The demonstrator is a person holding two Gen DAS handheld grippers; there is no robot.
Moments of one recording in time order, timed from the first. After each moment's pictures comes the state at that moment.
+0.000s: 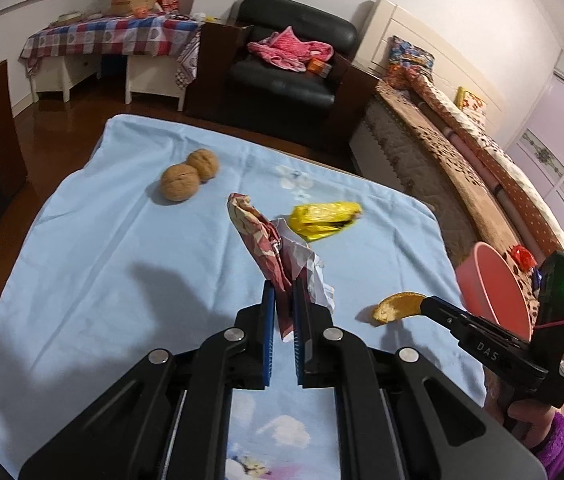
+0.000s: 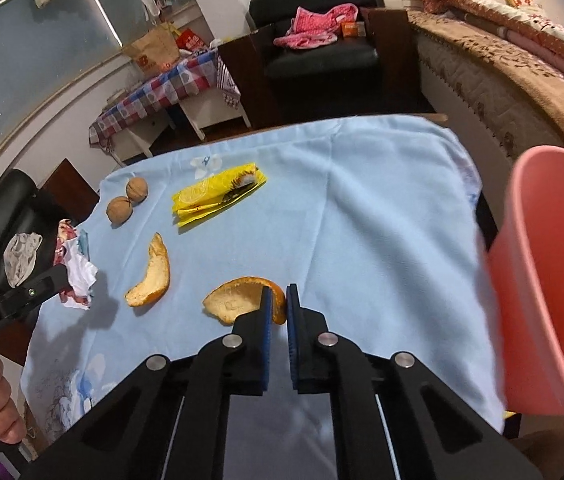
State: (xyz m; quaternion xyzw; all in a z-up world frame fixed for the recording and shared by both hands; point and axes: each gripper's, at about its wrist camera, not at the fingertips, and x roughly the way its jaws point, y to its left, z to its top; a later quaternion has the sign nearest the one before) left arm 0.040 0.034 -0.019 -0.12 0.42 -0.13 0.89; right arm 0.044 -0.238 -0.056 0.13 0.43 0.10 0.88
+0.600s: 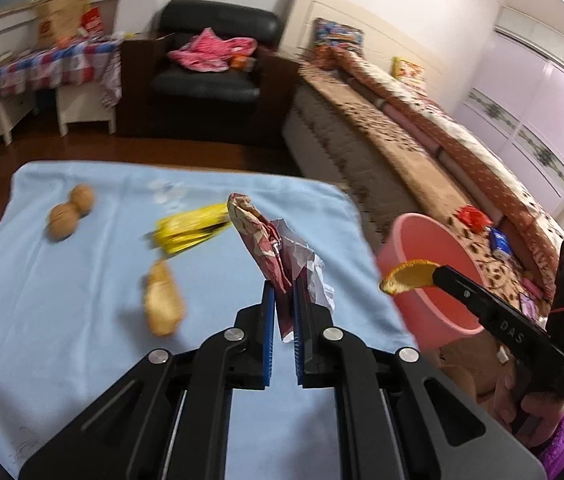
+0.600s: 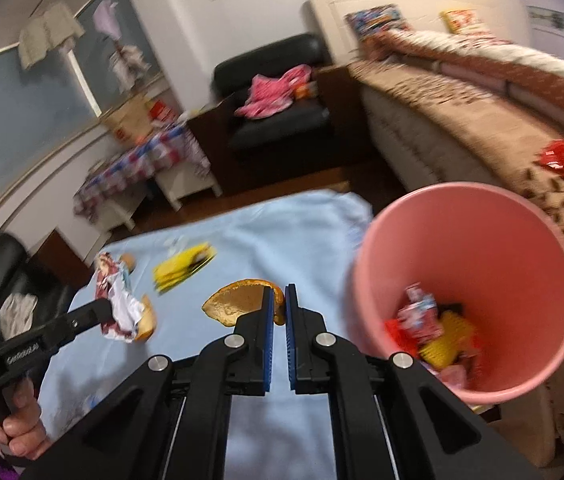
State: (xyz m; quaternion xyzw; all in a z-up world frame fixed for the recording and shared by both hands) left arm 0.035 -0.071 0.011 -0.06 0.40 -0.23 0.88; right arm -0.024 -0.338 0.004 0.18 0.33 0.01 0.93
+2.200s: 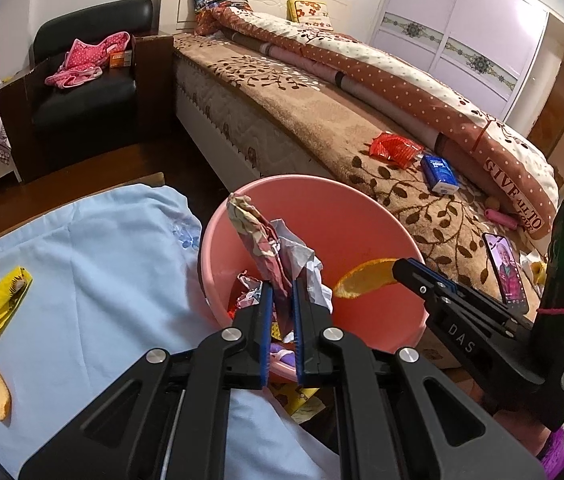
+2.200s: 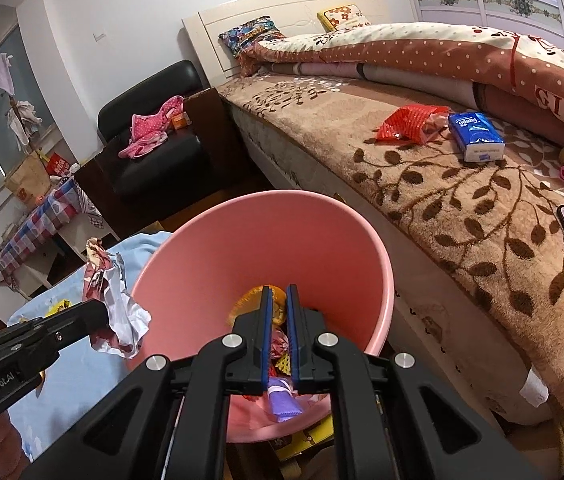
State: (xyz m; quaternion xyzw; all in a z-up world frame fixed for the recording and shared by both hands) left arm 0.041 -0.277 -0.009 0.05 0.42 -0.36 0.83; right arm -0.048 -0.469 -0.035 0.22 0.33 -0.16 0.90
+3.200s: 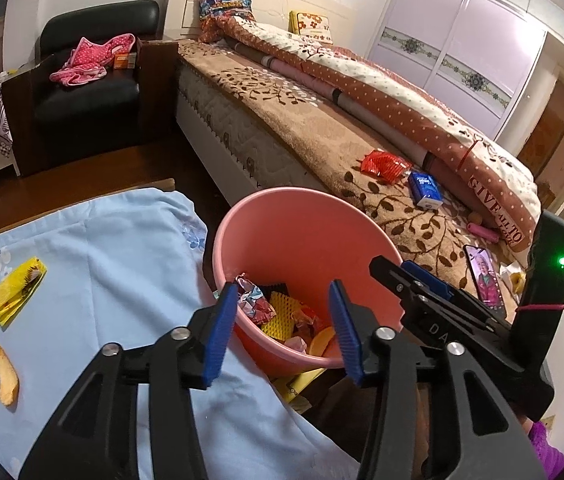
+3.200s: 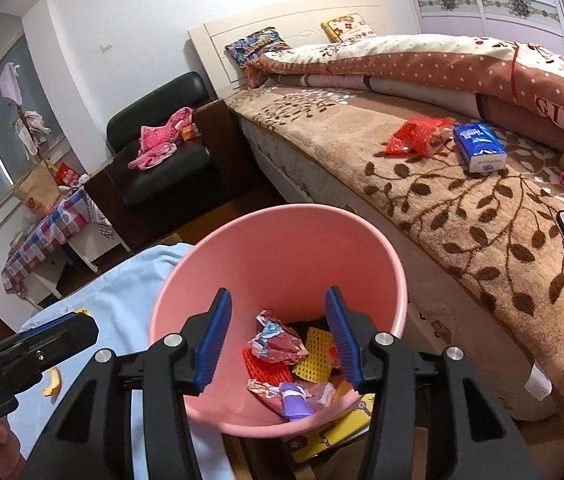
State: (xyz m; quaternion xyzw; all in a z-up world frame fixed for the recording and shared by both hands) left arm 0.029 -0.246 0.015 0.02 0.41 -0.37 0.84; right arm -0.054 -0.452 -0.016 0.23 0.31 -0.15 0.91
